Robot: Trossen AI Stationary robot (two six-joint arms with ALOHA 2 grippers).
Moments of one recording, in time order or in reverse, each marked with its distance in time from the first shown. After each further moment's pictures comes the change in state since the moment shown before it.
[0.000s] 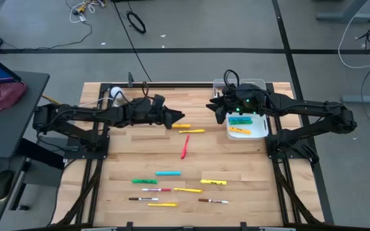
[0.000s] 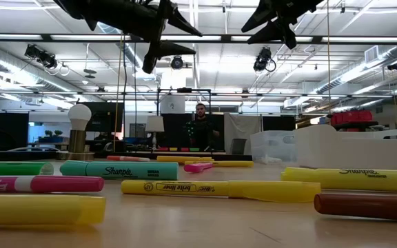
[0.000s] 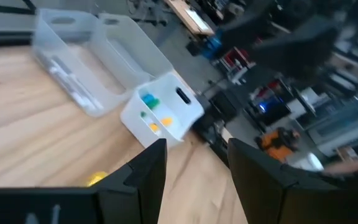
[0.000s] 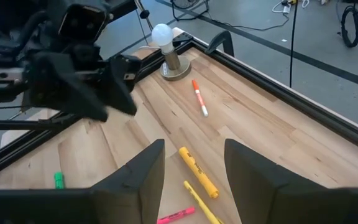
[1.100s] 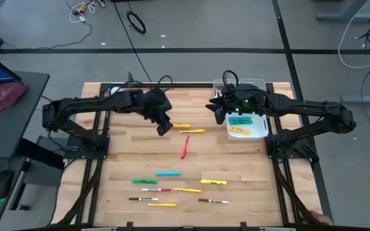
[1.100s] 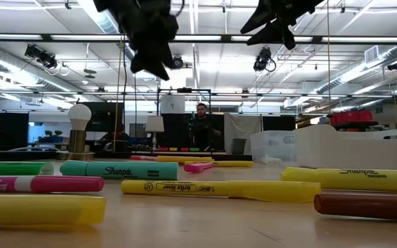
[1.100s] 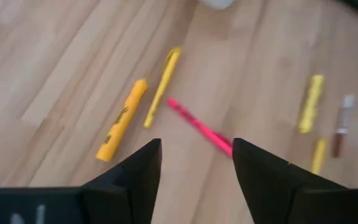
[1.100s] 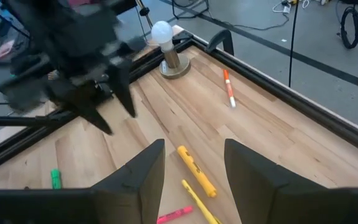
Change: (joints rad) left arm 0.103 0.132 0.370 -0.925 0.216 0.530; right arm 0.000 0.012 0.000 0.001 -0.001 -0.014
